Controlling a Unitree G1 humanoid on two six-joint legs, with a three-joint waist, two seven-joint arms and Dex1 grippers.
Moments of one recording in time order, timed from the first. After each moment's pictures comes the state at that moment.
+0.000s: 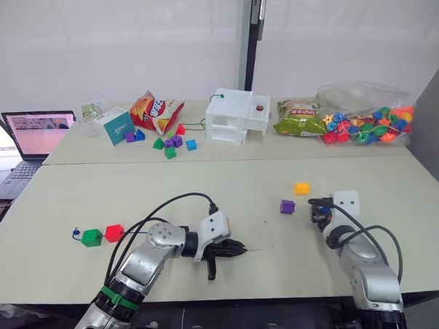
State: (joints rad) left arm -0.42 0.45 -0.38 -0.05 -0.19 0.37 -1.07; right arm -0.13 -0.21 -0.22 -0.28 0.10 0.54 0.09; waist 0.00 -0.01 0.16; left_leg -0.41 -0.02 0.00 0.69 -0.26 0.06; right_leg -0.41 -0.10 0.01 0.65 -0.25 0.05
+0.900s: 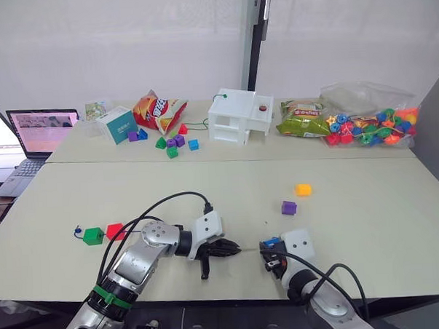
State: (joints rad) left arm -0.42 0.49 -0.37 -0.07 -0.20 0.38 -1.10; right arm 0.24 -0.13 0.21 -0.66 0.11 0.67 0.08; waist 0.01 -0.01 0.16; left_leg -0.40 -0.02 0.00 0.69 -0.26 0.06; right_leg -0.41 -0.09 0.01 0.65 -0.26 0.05
